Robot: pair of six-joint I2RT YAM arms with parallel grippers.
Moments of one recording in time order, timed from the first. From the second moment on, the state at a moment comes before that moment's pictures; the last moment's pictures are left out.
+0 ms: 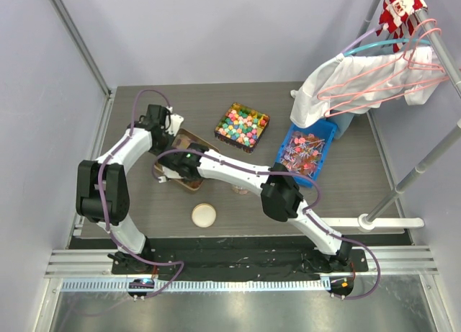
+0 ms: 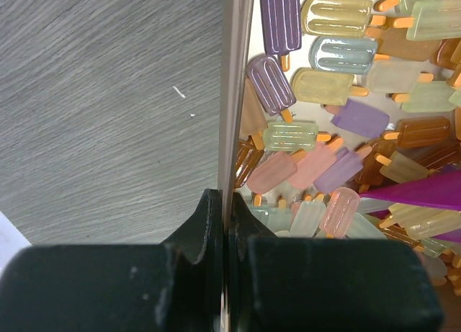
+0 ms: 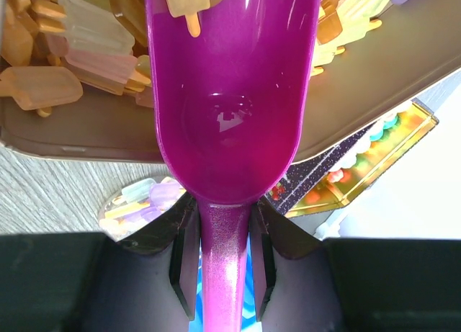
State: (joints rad) left arm -0.17 1.69 1.22 -0.64 -0.06 0.33; right arm 1.12 2.41 2.28 -1.16 0.47 -0.62
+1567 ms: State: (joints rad) left arm -0.17 1.69 1.21 -0.61 0.00 0.28; right arm 1.01 2.23 2.02 -0.89 0.13 -0.44
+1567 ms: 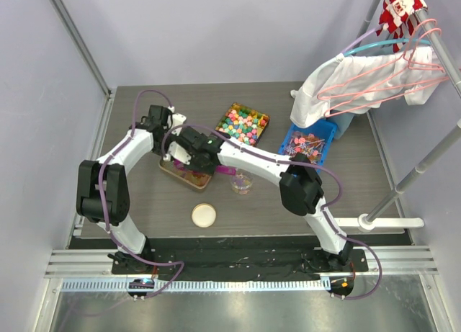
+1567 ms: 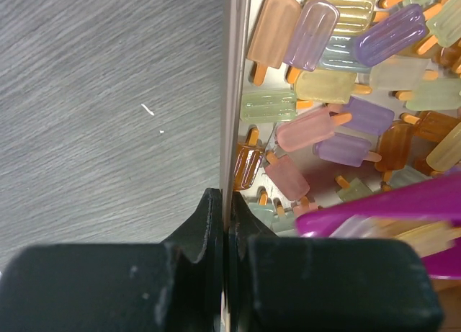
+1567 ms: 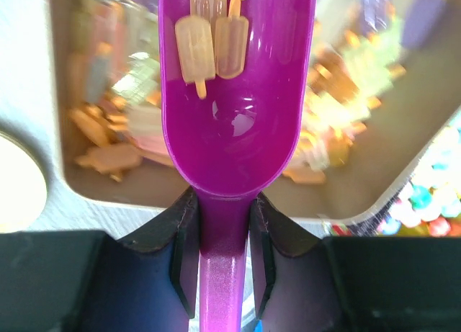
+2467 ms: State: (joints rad) left arm -0.17 1.69 1.21 -0.60 0.00 0.28; right arm 0.83 1.72 1.56 -0.91 0.12 -0.59
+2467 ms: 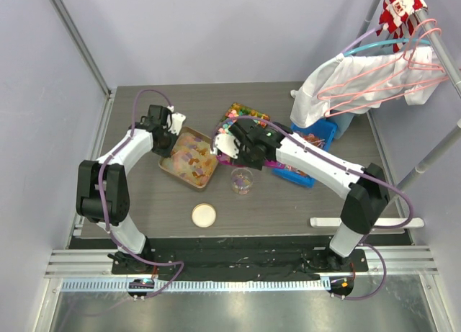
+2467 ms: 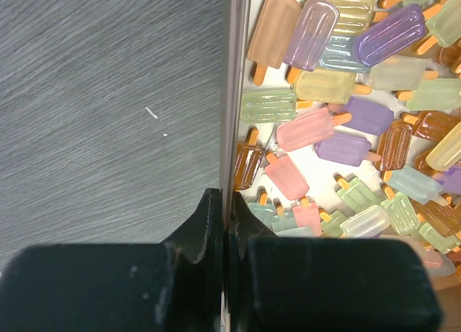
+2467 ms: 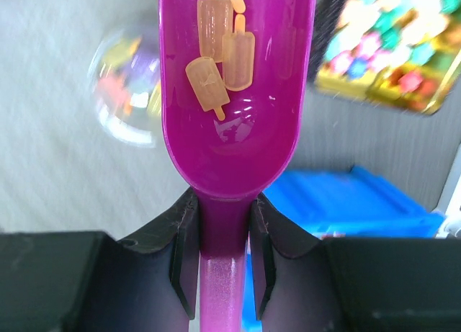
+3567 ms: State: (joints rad) left arm -0.15 1.69 1.21 -0.60 0.00 0.29; right arm 0.82 1.78 1.57 -1.27 0.34 -0.82
